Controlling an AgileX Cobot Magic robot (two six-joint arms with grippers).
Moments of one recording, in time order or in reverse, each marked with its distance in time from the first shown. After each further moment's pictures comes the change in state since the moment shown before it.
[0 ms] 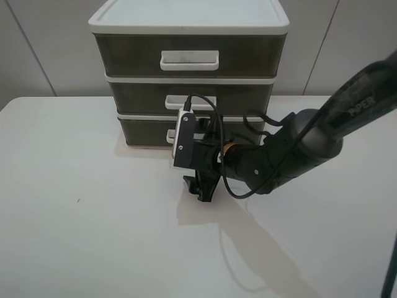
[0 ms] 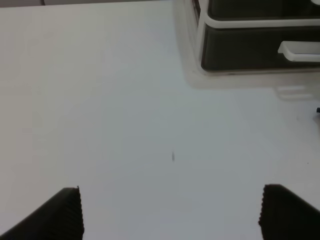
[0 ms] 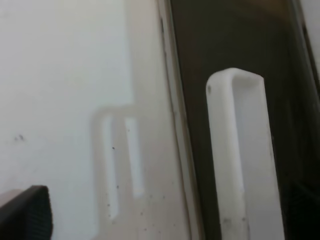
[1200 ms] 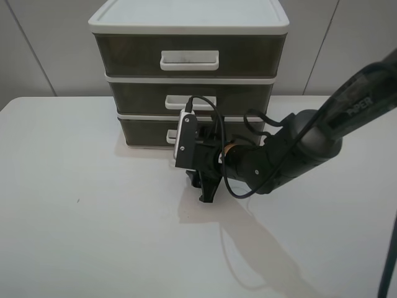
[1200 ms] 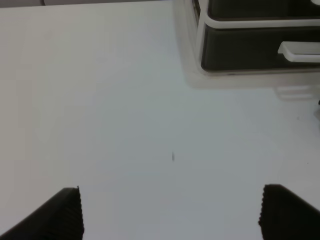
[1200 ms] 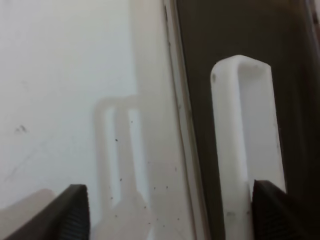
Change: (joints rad) left arm 0.000 0.000 0.000 0.000 0.000 0.000; right arm -0.003 0.008 -0.001 0.000 0.004 0.000
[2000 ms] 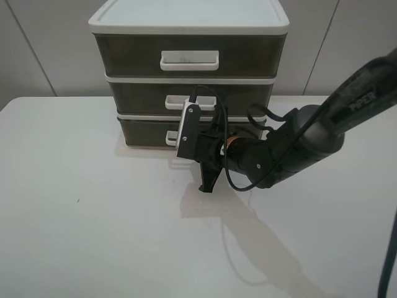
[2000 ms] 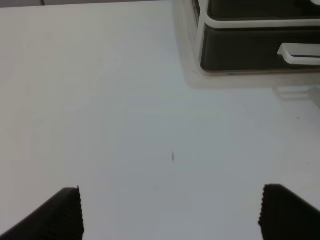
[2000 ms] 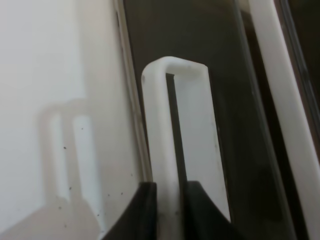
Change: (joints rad) left arm 0.000 0.000 0.000 0.000 0.000 0.000; right arm -0.022 -0.003 -0.011 0.000 -0.047 -0.003
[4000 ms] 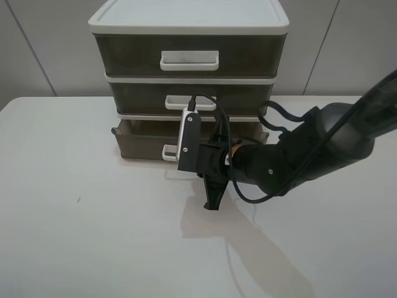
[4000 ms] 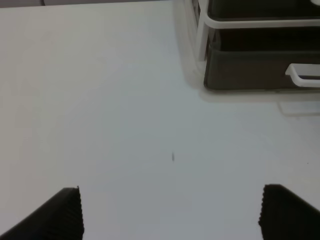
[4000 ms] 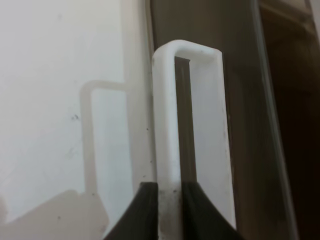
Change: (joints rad) left arm 0.000 0.000 0.000 0.000 0.000 0.000; right arm 0.054 -0.117 0.088 0.034 0.160 0.000
